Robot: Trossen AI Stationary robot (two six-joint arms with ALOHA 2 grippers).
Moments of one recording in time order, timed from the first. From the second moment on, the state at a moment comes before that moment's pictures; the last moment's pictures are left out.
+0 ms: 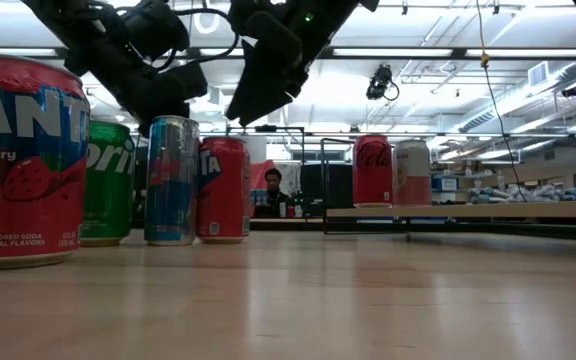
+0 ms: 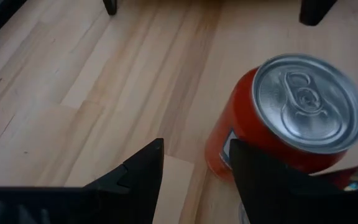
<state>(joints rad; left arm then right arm) 0.21 1.19 0.59 -0.13 -0.03 -0.08 0.05 1.97 1.63 -0.50 0.18 -0.04</state>
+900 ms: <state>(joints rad) 0.21 0.92 0.63 -0.44 -0.17 -0.13 -0.03 2.08 1.63 -0.34 0.05 -0.16</state>
